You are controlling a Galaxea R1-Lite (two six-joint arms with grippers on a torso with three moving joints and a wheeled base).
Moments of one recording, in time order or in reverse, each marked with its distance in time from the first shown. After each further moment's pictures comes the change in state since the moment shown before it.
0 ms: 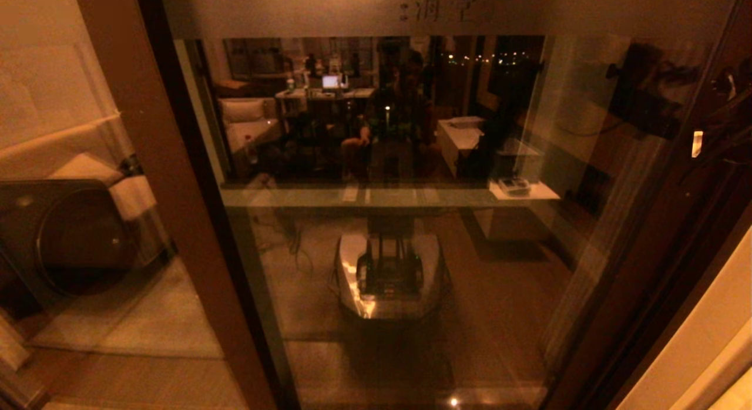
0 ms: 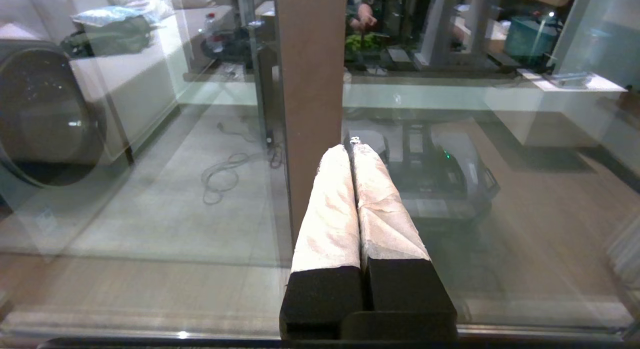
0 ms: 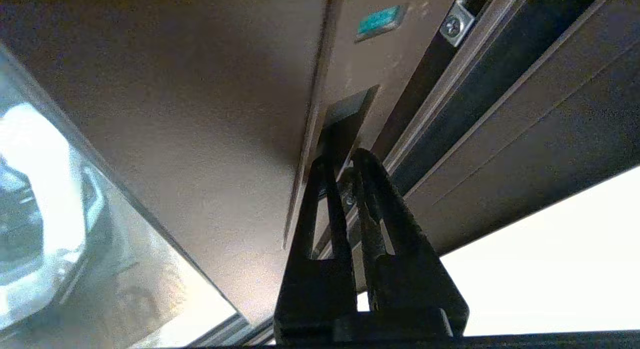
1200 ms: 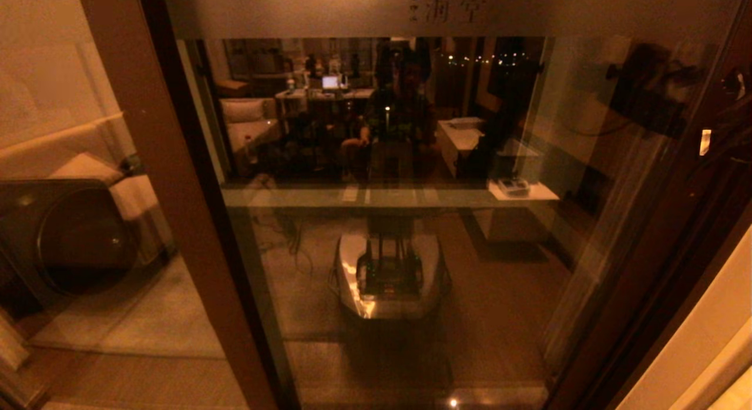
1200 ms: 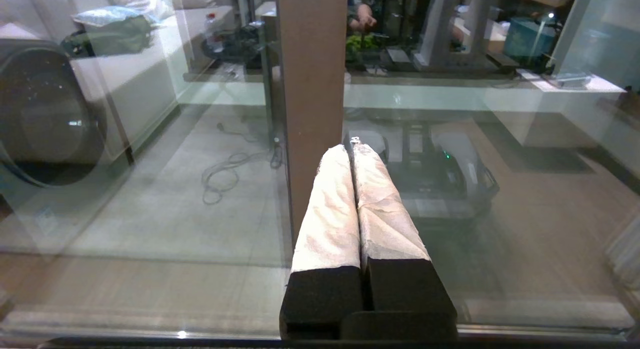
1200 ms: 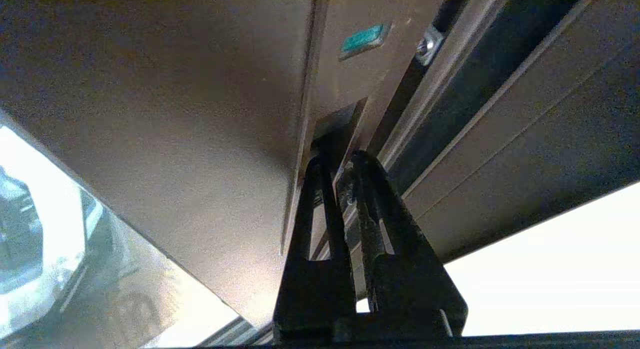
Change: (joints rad) left arm 0.000 0.000 0.000 0.000 0.000 0.000; right arm -0.062 0.036 -0.057 0.004 0.017 -0.001
